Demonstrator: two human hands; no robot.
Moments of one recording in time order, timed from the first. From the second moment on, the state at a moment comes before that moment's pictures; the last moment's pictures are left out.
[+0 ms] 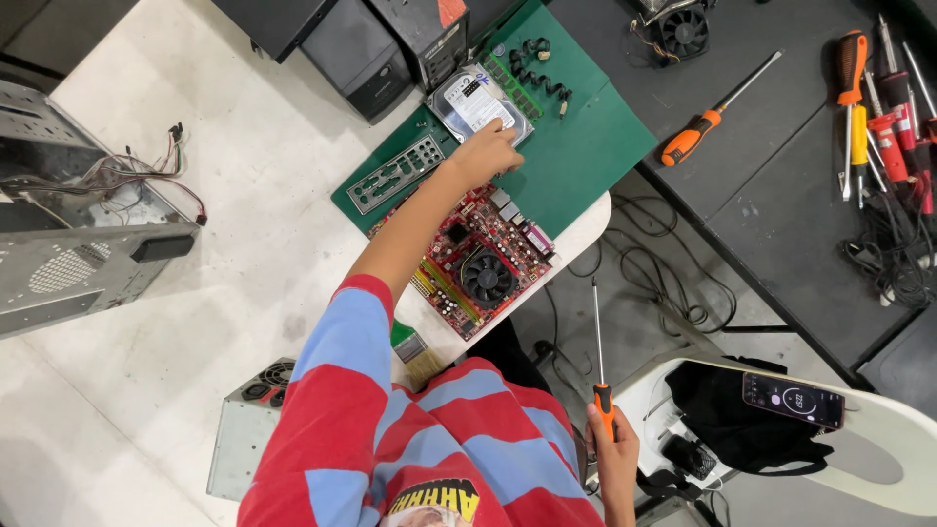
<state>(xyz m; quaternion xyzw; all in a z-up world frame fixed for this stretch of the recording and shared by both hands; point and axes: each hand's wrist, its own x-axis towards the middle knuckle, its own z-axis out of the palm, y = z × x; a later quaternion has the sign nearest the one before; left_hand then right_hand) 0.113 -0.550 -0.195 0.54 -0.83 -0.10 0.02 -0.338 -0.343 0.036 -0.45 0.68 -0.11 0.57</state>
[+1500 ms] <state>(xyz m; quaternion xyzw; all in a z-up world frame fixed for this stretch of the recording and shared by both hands) 0.094 0.088 -0.003 0.93 -0.11 -0.26 0.22 -0.115 -0.221 -0.061 -0.93 0.18 0.25 0.21</state>
